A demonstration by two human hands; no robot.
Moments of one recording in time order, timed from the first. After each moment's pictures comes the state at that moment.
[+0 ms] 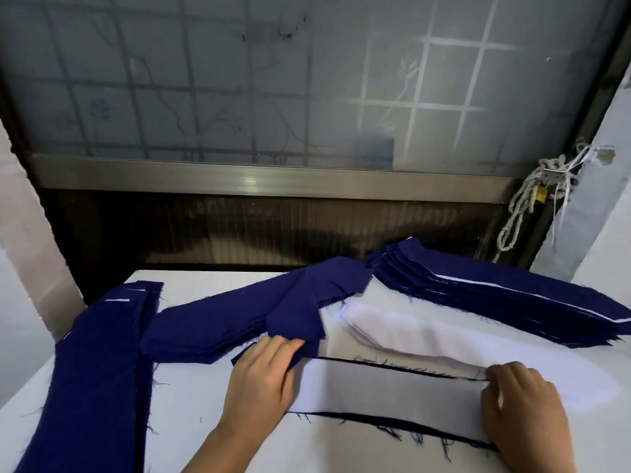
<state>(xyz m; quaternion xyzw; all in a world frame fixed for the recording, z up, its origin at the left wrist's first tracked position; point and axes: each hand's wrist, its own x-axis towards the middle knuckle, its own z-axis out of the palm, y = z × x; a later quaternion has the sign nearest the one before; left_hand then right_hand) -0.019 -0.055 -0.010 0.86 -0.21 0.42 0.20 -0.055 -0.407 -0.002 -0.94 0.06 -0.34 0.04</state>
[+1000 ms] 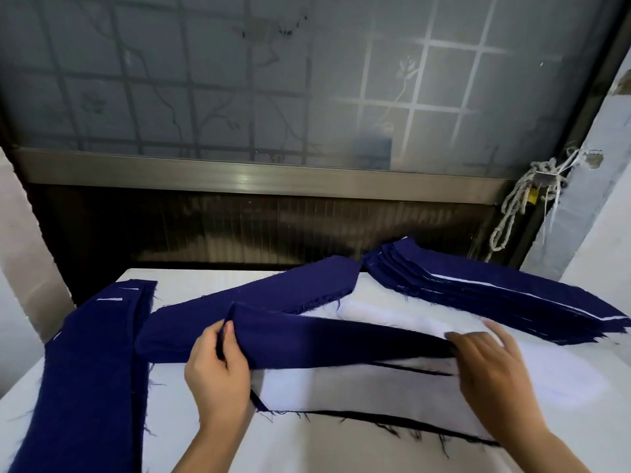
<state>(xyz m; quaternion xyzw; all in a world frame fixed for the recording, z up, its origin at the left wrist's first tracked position) -0.016 -0.041 0.001 0.71 0.13 0.41 0.56 -0.033 -0.391 0.028 -0.92 -0.09 -0.38 -0.03</state>
